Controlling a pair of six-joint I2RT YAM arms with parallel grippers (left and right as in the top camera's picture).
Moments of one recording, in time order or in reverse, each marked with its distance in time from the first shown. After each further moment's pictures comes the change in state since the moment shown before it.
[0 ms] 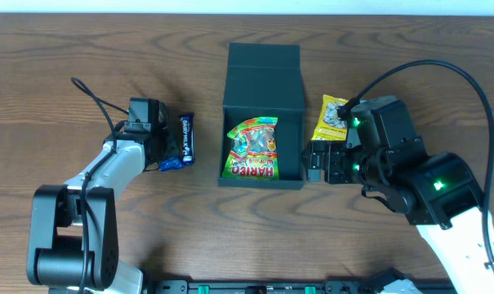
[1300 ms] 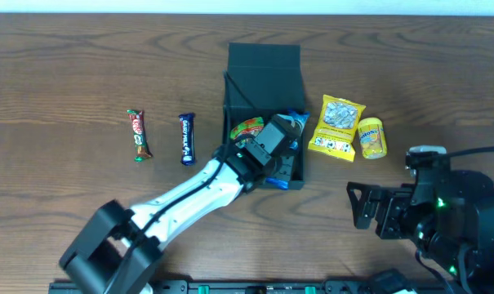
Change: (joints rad) left arm -0.748 0.008 0.245 -0.007 0.020 -0.194; right arm -0.079 -0.370 -0.006 -0.159 0.058 0.001
